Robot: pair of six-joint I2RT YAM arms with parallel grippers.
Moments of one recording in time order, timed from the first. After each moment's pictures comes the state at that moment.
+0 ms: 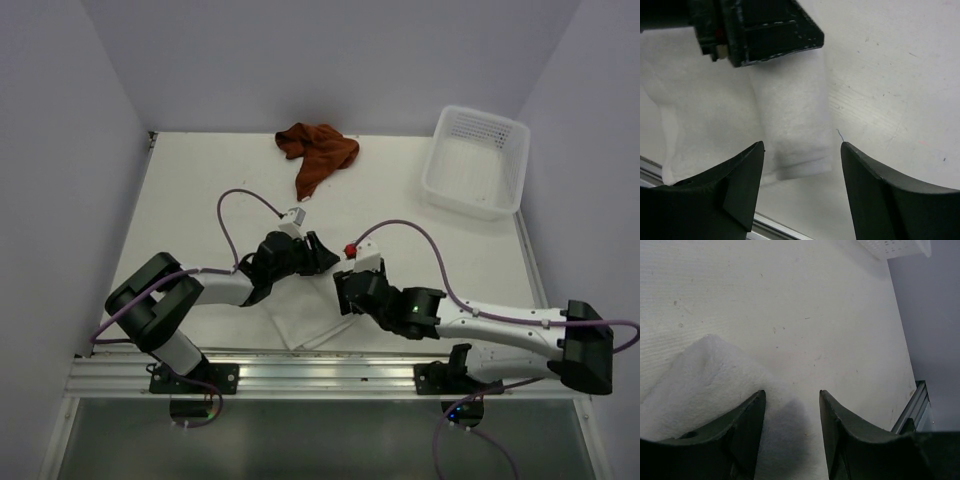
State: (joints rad) left arm -0.73 1.60 0.57 0.63 0.10 -0.81; right arm 1.27 1.19 0.77 -0.40 0.67 0.59
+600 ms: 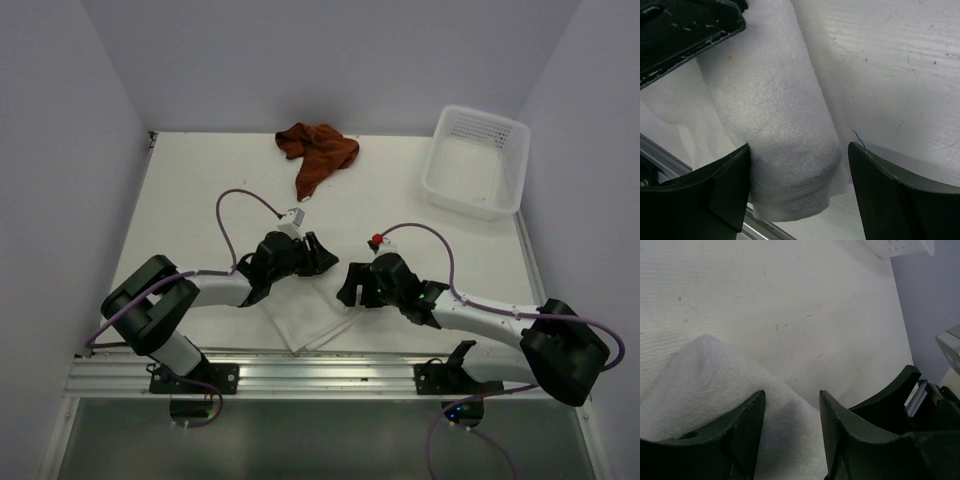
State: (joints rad) left arm -0.73 1.58 0.56 0.61 0.10 -0.81; right arm 0.85 1.21 0.49 -0.02 0.09 0.74
